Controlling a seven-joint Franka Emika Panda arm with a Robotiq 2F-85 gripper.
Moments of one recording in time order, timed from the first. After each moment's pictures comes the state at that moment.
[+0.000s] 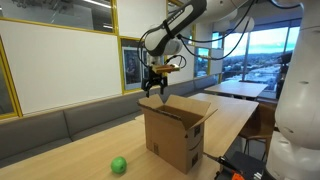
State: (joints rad) arm 0.05 -0.06 0.05 -2.12 -0.07 2.17 0.25
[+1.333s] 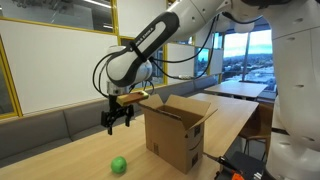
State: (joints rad) arm 0.25 0.21 0.23 -2.07 -0.05 2.34 0.26
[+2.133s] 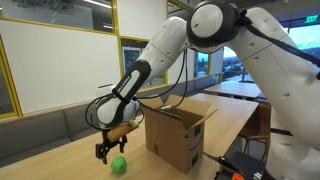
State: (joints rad) arm 0.36 0.61 0.13 -1.86 -0.11 2.45 0.31
